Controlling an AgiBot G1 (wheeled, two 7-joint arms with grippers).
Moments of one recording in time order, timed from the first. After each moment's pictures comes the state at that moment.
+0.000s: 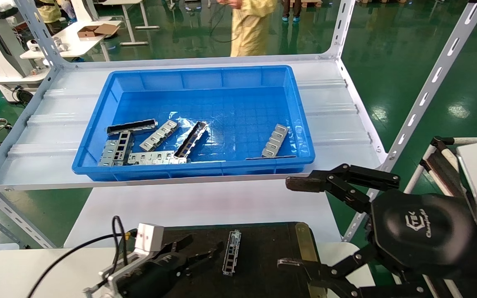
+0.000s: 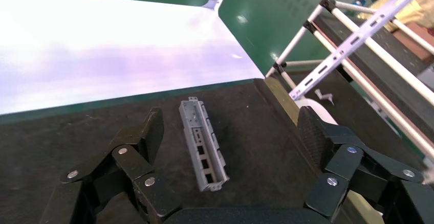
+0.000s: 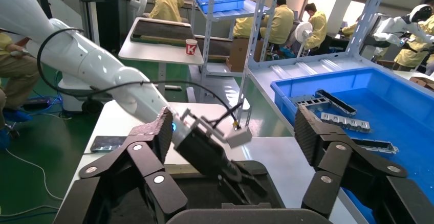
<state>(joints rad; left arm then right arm) -0.67 0.89 0.73 -1.34 0.95 0.21 -0.51 1.09 -0.59 -0.32 1.28 -0.70 -1.48 0.16</state>
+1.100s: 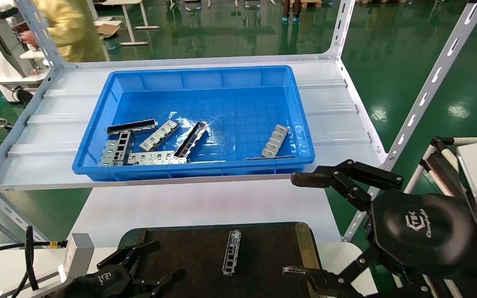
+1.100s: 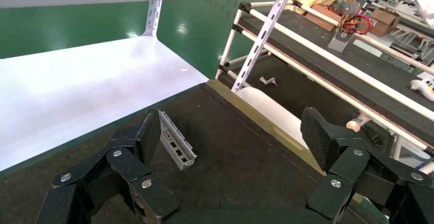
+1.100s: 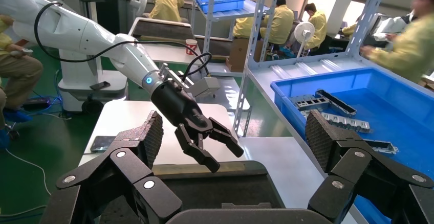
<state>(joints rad) -0.52 0.68 0.35 -1.25 0.68 0.89 -0.09 1.09 -0.59 -0.32 1.28 -0.70 -1.48 0.16</state>
